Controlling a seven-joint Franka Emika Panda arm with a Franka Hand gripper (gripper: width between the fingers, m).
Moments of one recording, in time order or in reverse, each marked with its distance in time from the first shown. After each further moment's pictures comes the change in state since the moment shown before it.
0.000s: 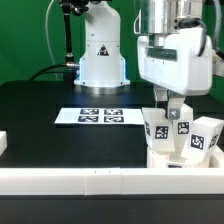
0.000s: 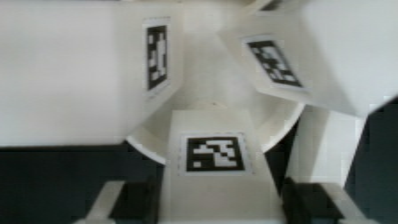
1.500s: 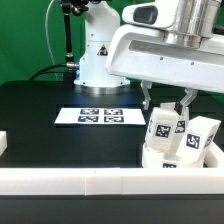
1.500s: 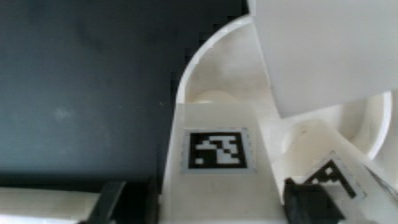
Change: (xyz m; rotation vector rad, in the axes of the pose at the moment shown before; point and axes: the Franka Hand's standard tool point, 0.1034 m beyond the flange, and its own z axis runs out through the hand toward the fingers) arm 0.002 0.005 -0.004 -0.193 0.079 -1.465
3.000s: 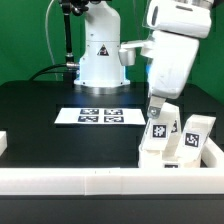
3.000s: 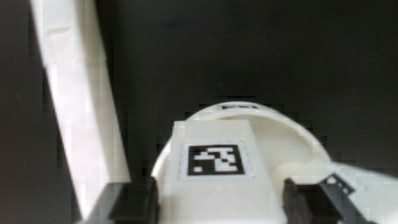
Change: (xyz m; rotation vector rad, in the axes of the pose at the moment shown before) arm 0.008 0.019 0.002 -0.038 -0.018 -1.356
